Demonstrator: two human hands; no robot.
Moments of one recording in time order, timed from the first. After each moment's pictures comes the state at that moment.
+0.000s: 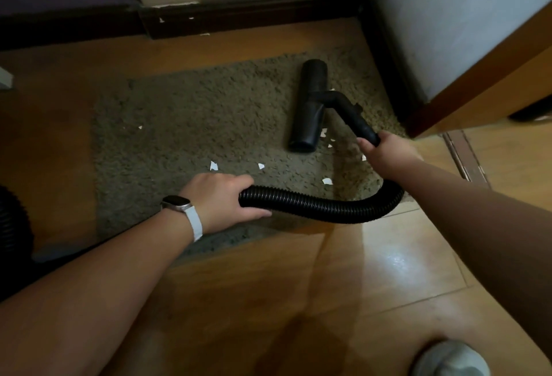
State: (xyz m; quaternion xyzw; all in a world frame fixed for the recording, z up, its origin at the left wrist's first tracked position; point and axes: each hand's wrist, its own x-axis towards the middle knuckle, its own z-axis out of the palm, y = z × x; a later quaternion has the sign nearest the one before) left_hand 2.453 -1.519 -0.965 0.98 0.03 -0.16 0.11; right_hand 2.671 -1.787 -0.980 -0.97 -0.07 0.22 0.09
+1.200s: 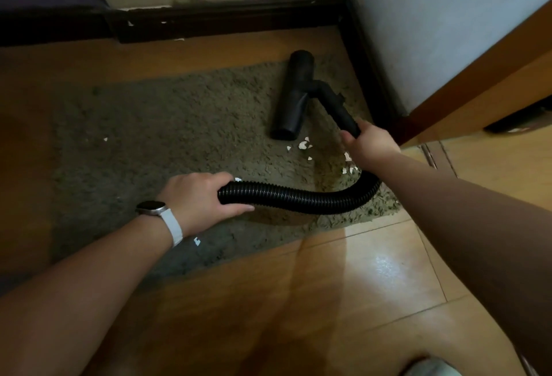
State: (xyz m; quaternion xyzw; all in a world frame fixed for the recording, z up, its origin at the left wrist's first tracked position) left_hand 2.484 -1.519 -0.976 0.98 0.10 -0.11 0.15; right_hand 2.714 -1.773 -0.979 -0.97 -0.07 0.20 0.13
